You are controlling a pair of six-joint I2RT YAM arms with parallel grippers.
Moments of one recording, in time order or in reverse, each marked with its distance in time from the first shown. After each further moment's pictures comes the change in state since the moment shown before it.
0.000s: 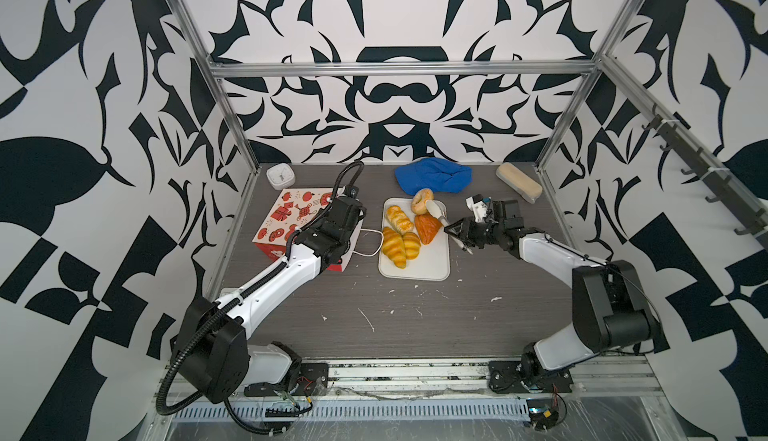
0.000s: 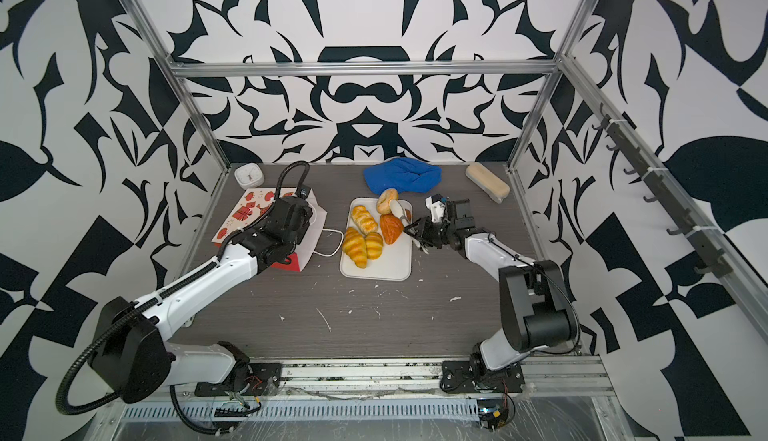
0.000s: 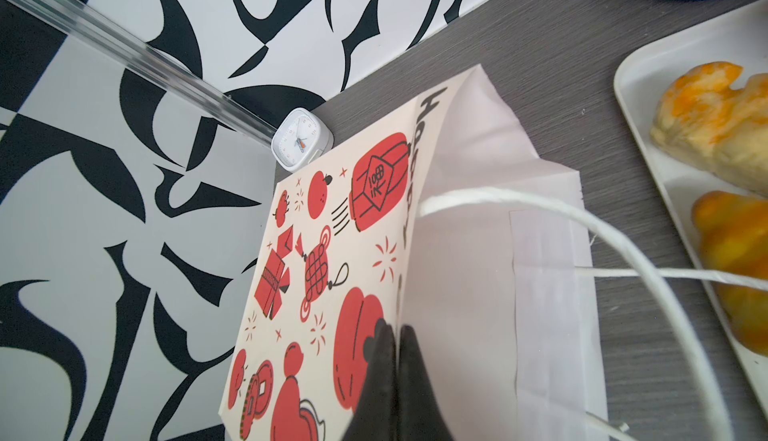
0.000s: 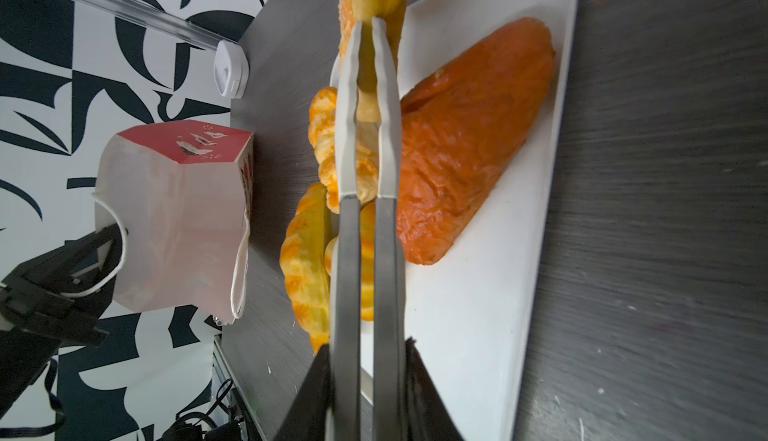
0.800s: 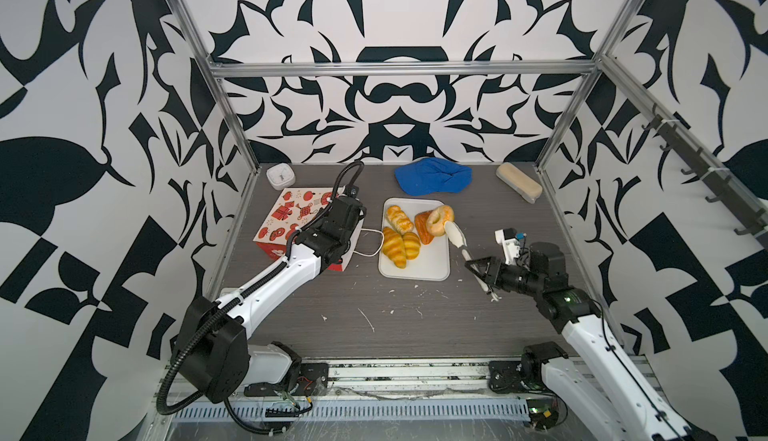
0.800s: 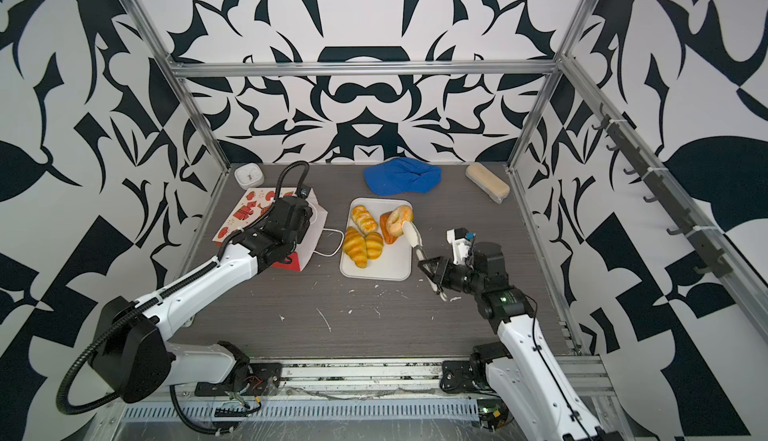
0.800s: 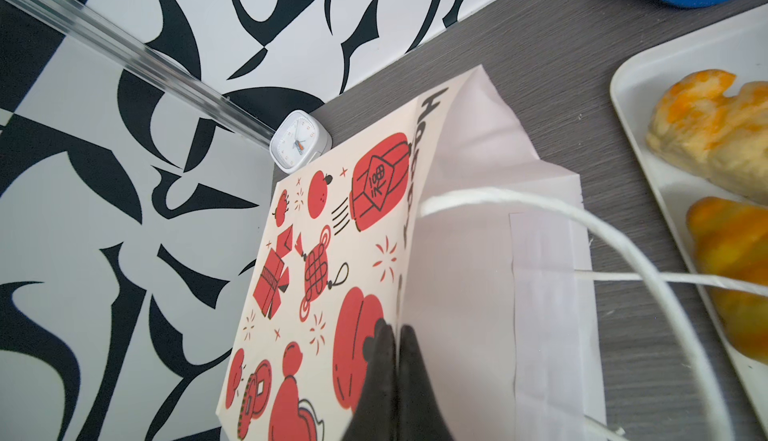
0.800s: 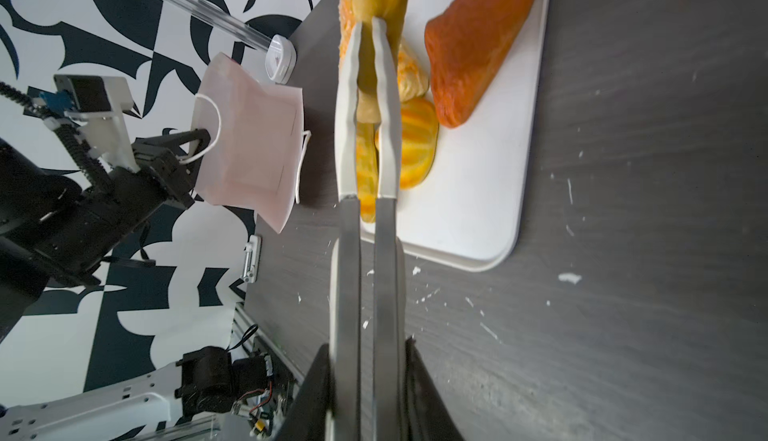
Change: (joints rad) left arm 0.000 0.001 -0.002 0.016 0.005 -0.003; right arm -0.001 -0.828 -0.356 -0.344 0.003 0.108
